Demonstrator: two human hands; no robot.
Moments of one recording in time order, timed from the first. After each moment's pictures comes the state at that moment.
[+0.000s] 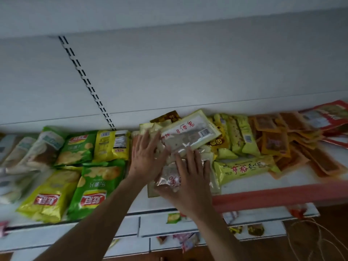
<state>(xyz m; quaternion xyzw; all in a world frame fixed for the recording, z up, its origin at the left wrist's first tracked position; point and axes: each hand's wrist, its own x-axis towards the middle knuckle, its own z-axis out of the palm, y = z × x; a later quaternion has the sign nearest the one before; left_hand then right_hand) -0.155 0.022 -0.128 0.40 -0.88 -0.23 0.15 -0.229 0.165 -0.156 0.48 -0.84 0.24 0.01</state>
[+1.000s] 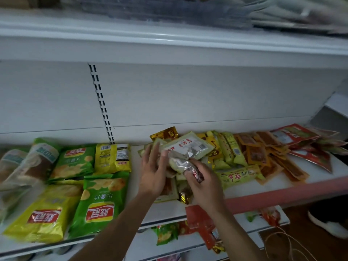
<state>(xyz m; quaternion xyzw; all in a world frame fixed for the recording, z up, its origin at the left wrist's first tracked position) -0.134 0.037 -0.123 0.34 -0.73 -0.51 0.29 -0.224 0.174 -0.105 0.37 -0.80 0.47 -0.04</state>
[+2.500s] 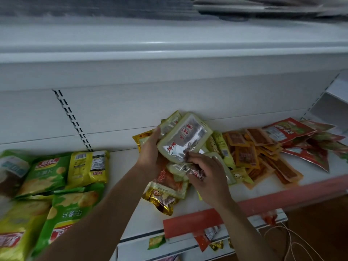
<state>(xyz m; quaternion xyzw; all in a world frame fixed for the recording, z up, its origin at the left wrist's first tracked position) -0.234 0.033 -0.064 0.28 -0.41 -0.85 0.18 -0.318 0.201 -0.111 0.48 -0.77 0.41 0.03</state>
